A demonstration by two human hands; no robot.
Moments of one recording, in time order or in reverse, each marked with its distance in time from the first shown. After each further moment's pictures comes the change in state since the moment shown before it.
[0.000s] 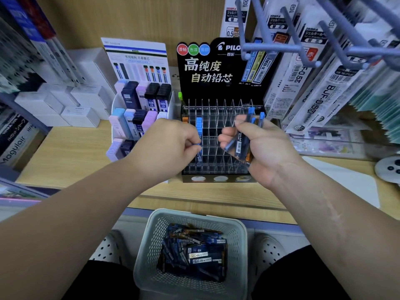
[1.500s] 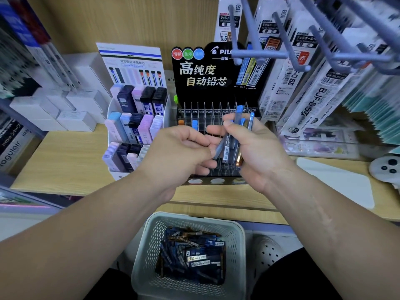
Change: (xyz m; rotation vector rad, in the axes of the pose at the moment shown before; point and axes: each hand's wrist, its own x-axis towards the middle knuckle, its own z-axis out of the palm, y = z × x) left_hand -0.003 0.041 0.013 -1.020 0.015 -0.707; right_hand -0.006 0.002 0.001 -0.065 -0.159 -0.052
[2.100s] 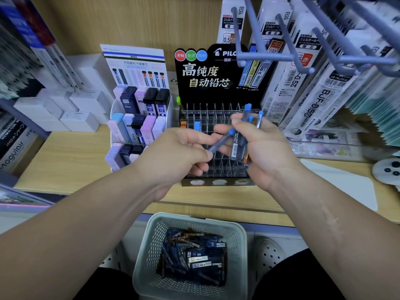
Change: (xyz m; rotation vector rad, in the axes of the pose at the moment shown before) left_hand 0.003 0.008 -0.012 0.146 -0.150 -0.025; right_hand 0.003 -0.005 -0.002 -0.004 0.091 -0.037
